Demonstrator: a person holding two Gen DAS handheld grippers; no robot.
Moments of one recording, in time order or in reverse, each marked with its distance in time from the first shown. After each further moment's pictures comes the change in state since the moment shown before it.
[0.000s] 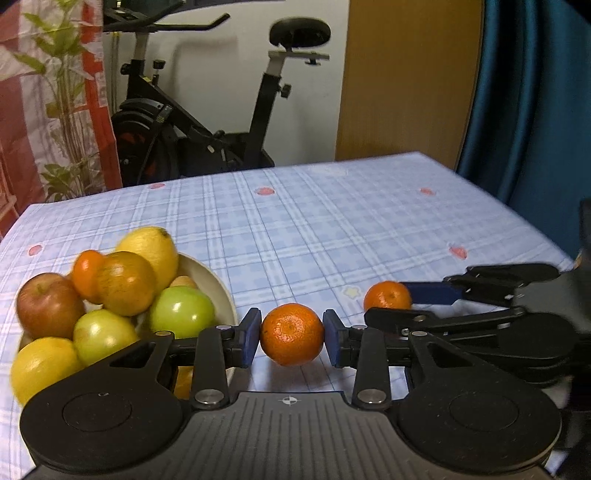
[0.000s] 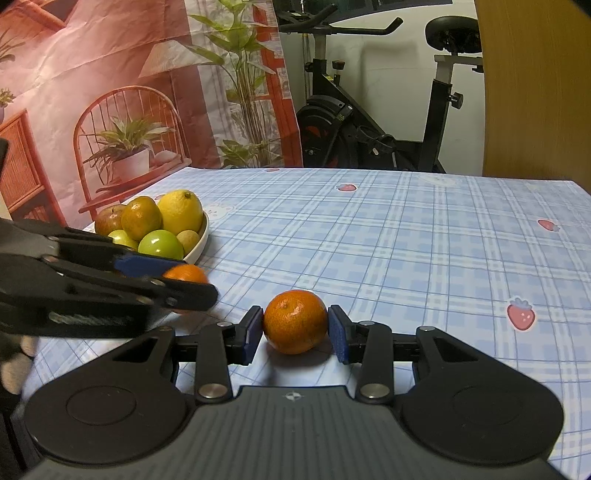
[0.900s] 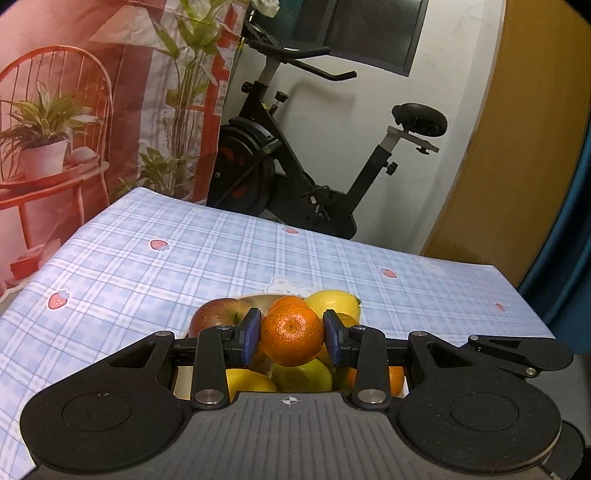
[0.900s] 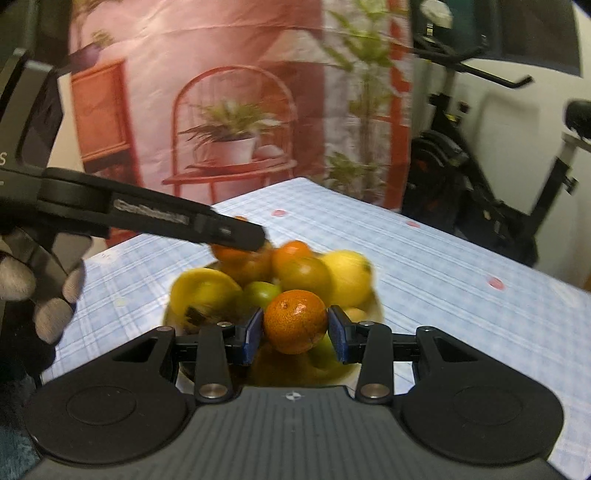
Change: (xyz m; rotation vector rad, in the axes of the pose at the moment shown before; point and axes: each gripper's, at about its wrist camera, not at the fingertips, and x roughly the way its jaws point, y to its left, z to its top) left arm -0.047 0.118 0.005 -0.313 -0.165 0.136; right arm 0.053 0.139 0.054 -0.303 -0.007 0.204
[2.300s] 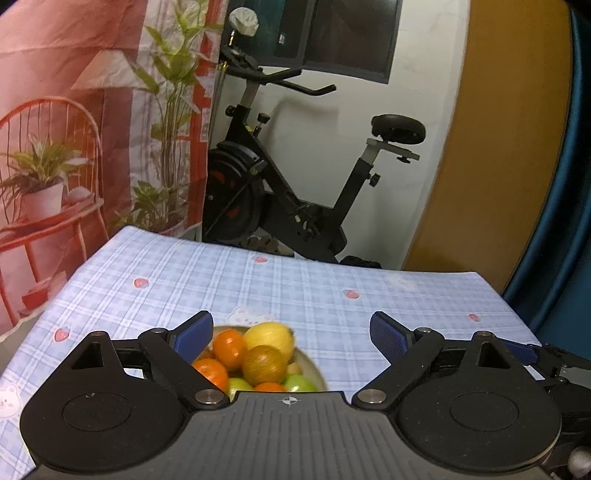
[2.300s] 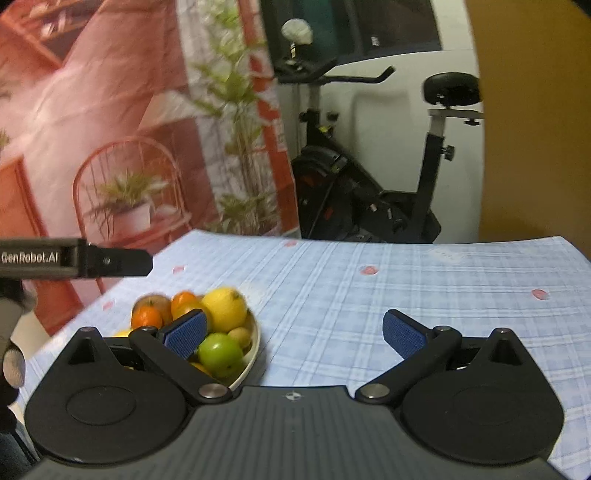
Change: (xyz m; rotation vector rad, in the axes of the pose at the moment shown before) left arm -0.045 -0.076 0.031 0.073 -0.026 0.034; right arm -0.115 -0.070 -0.010 0.352 -0.130 -0.277
